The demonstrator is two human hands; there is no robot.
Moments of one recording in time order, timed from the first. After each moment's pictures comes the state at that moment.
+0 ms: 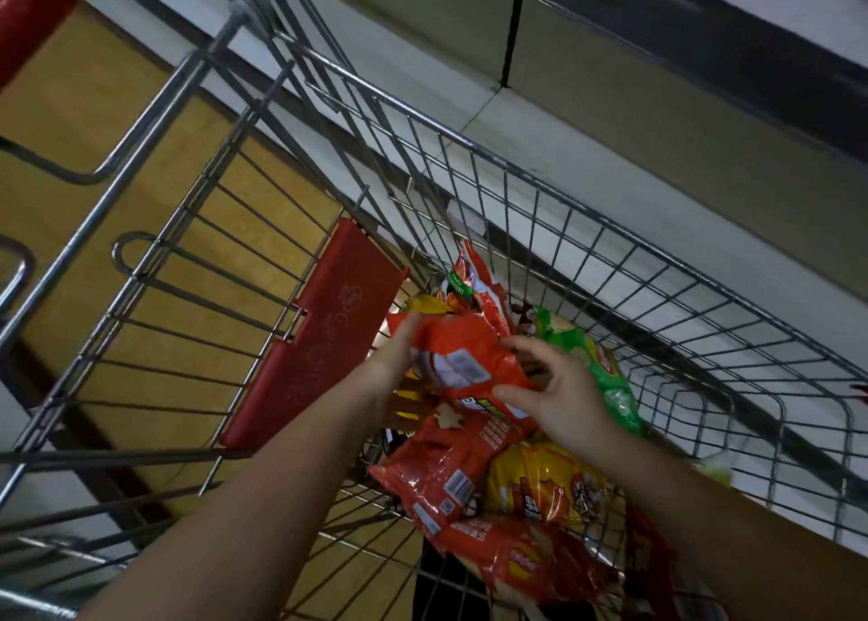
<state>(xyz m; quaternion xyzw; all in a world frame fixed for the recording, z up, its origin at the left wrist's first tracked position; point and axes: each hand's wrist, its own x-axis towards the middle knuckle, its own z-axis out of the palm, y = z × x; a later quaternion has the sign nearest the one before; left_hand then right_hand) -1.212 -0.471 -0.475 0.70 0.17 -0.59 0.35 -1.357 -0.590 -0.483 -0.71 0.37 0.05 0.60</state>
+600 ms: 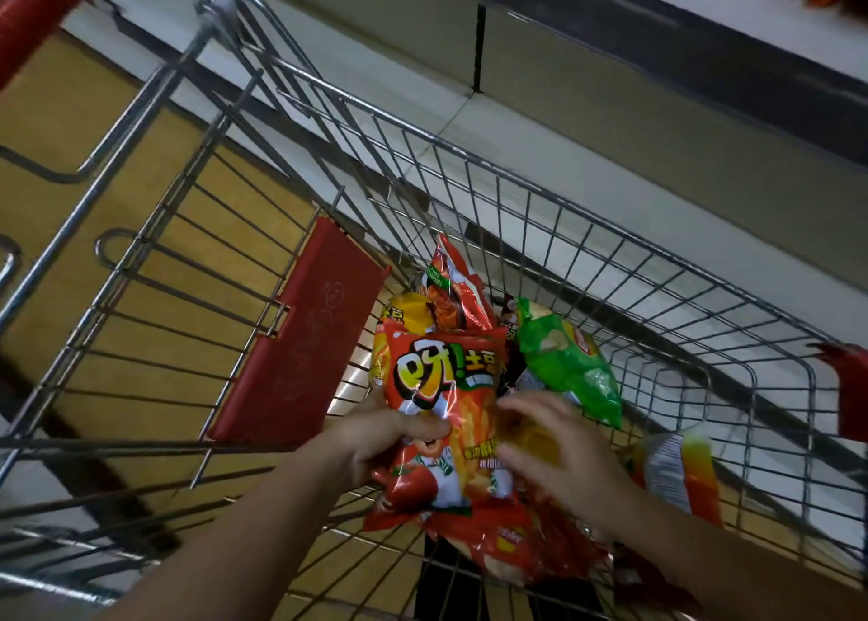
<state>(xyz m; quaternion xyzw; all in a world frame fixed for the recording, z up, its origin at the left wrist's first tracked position) -1.256 -0.433 -0.472 0.67 0.10 -0.64 0.37 -1.431 -0.565 -0.474 -0.82 0.26 0.05 0.52</state>
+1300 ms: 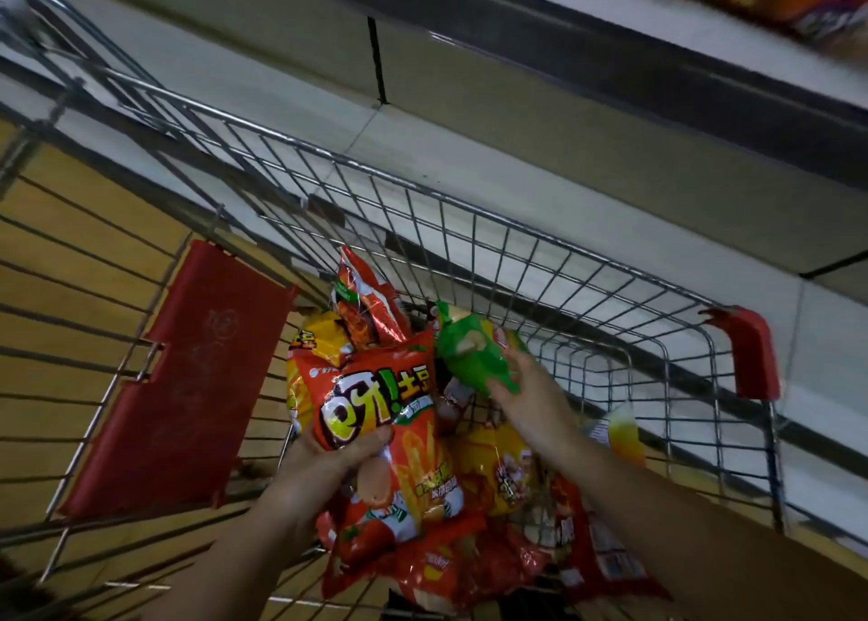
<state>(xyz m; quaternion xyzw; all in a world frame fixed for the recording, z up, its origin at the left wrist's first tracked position) -1.296 -0.443 -0.502 0.69 0.05 -0.57 0.45 -1.436 -0.623 -0.529 -0.73 0.51 0.07 0.45</state>
